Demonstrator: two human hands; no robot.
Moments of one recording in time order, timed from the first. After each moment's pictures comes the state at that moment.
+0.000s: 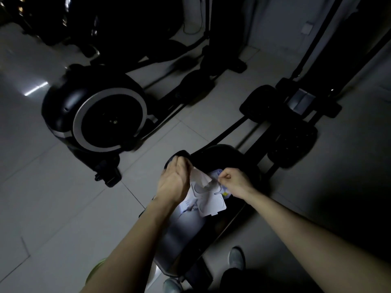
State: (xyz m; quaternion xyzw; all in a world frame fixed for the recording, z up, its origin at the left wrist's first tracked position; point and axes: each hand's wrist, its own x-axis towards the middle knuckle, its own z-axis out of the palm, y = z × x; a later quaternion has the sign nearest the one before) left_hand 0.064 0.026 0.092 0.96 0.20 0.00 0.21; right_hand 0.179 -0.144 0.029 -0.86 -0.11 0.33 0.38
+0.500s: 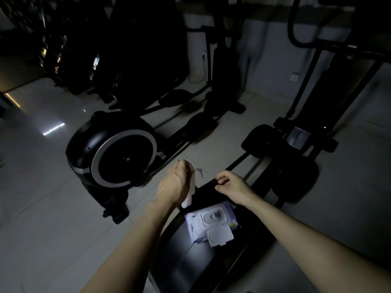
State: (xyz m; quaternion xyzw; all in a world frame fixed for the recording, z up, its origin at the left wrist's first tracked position) left_hand 0.076 0.059 0.197 0.96 0.15 0.08 0.23; right_hand 0.193 -0.114 0.127 -0.83 -0.20 0.25 0.46
